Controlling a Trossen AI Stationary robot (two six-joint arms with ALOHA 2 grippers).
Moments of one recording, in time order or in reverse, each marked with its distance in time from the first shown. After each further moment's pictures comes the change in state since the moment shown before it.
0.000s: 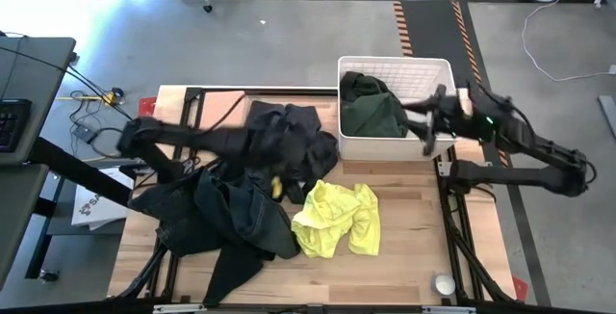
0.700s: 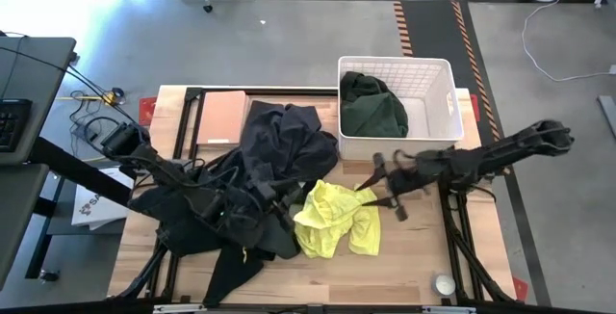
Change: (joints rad) left arm -0.425 -0.069 -0.506 0.575 -0.639 -0.212; right arm 0.500 0.420 -0.317 0.636 -0.111 -0.062
